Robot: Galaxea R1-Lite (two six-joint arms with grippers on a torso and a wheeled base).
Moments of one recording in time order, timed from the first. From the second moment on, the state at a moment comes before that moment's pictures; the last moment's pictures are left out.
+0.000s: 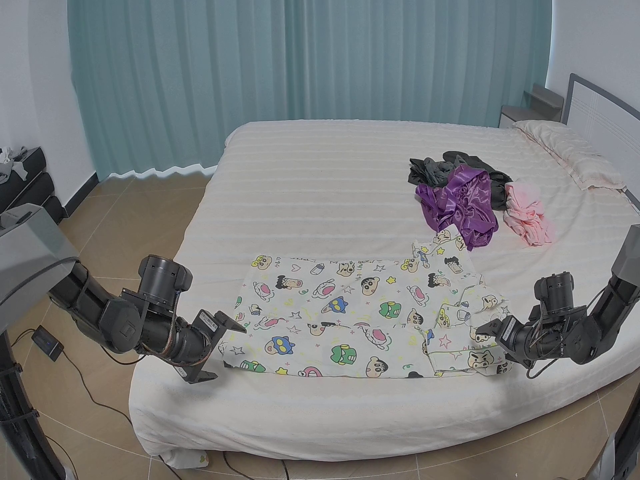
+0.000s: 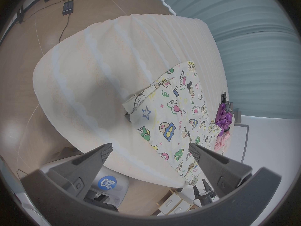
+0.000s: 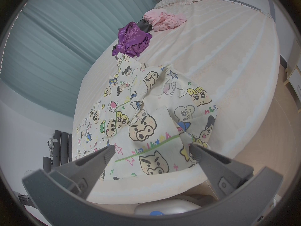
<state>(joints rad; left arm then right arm) -0.26 2.02 -0.79 -0.27 -0.26 -1.18 0.09 2.06 -0.52 -0.71 0.09 0.74</state>
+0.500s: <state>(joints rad) -0.26 2.02 -0.79 -0.27 -0.26 -1.18 0.08 2.00 -0.42 -0.71 0.08 0.74</state>
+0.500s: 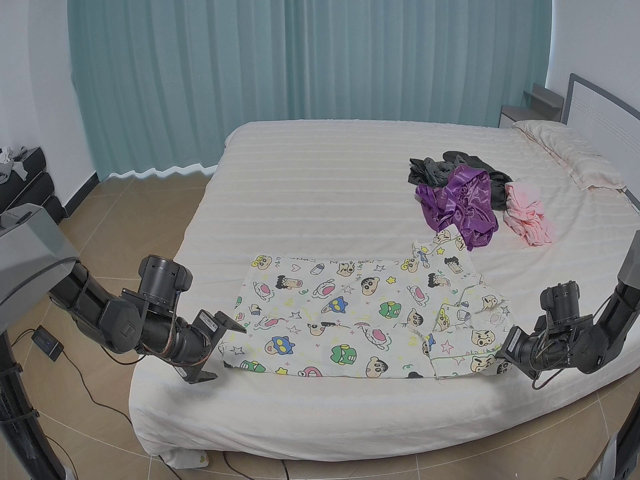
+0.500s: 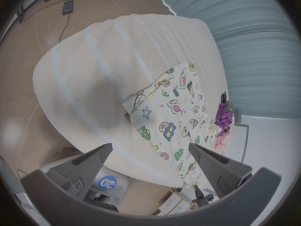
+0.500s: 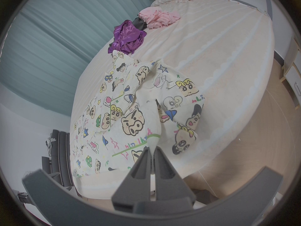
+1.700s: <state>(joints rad) -0.27 2.00 -0.79 -0.27 -0.26 -1.19 0.17 1.72 -0.32 -0.72 0.09 1.02</state>
